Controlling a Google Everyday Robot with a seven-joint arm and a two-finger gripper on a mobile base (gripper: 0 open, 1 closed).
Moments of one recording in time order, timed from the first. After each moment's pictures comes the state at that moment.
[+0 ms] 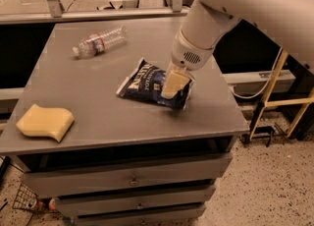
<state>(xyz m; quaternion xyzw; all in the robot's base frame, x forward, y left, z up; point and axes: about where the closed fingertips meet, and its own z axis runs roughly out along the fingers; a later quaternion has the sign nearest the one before) 0.544 -0.040 0.871 -0.64 0.75 0.09 0.16</state>
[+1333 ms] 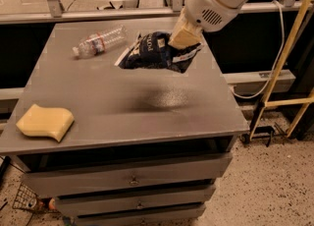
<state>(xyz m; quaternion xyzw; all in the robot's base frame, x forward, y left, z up) 0.552 -0.053 0.988 -0.62 0.73 0.02 0.31</state>
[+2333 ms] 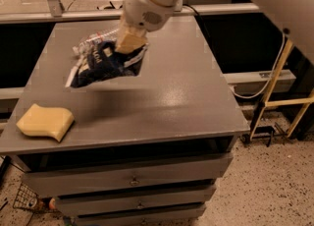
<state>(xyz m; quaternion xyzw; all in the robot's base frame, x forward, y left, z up) 0.550 0.064 0.979 -0.74 0.61 0.07 0.29</state>
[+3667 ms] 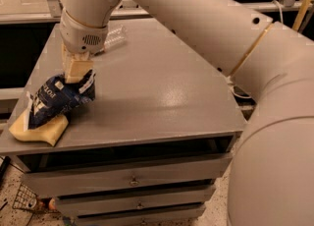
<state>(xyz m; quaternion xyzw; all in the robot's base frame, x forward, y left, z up) 0.524 0.193 0.915 -0.85 0.47 0.15 0.19</state>
